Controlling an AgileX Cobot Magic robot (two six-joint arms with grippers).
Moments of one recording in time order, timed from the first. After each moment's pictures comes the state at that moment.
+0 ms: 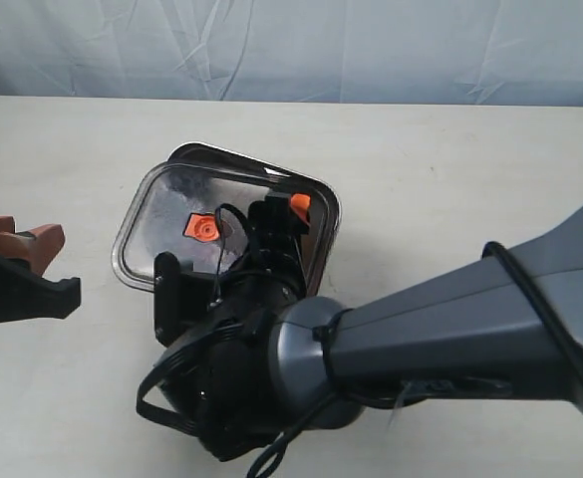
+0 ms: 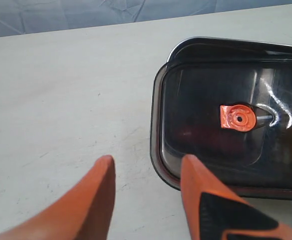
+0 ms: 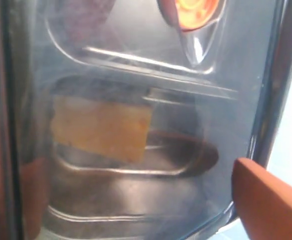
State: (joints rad) left arm -0.91 0.87 -0.32 -1.74 -0.63 1.39; right arm 1.35 2.06 -1.14 -1.28 1.04 0.67
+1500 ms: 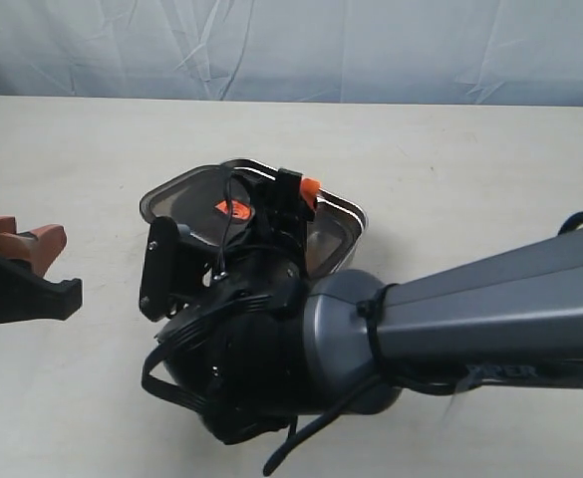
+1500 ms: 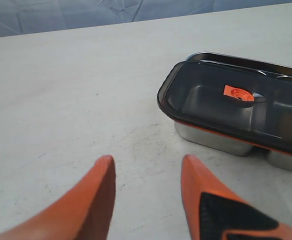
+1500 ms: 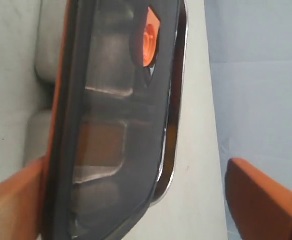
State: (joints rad) left arm -0.91 0.87 -0.32 -1.74 -0.63 1.40; right arm 1.35 1.97 -1.14 -1.26 1.00 0.73
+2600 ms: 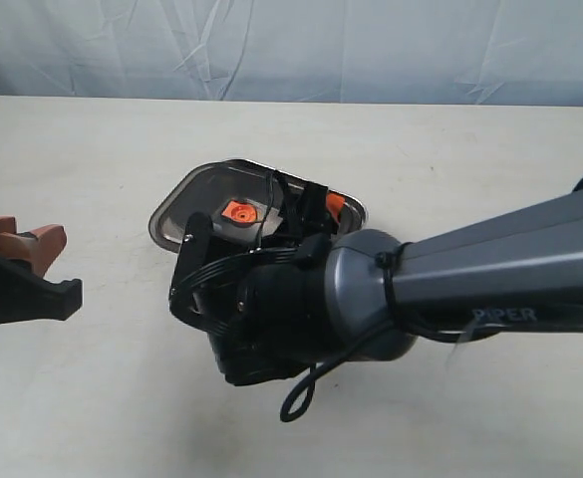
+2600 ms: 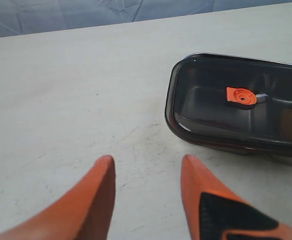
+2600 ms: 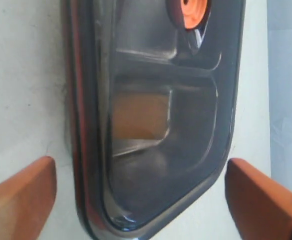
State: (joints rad) left arm -0.91 0.87 -0.32 -1.74 -0.63 1.40; right arm 1.26 1.97 -1.14 -1.06 0.92 0.60
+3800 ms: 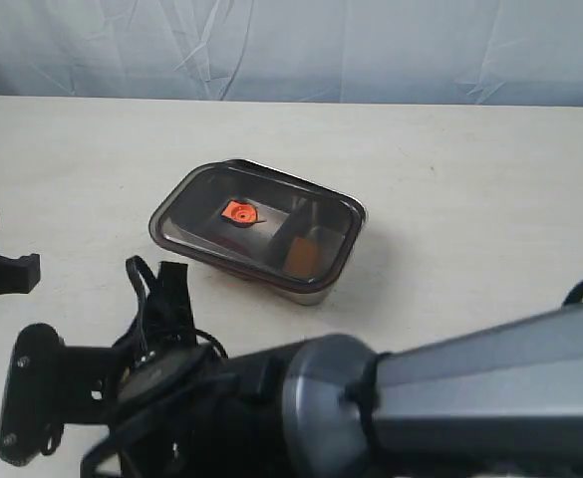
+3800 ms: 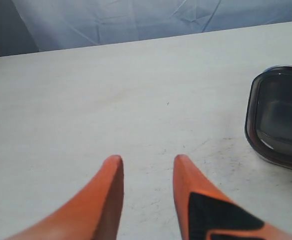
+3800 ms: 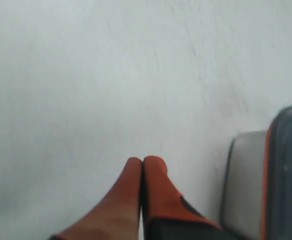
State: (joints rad) left arm -0.91 0.87 -0.32 -1.74 -0.86 1.41; right arm 1.46 1.95 -1.15 -1.11 0.53 0.63
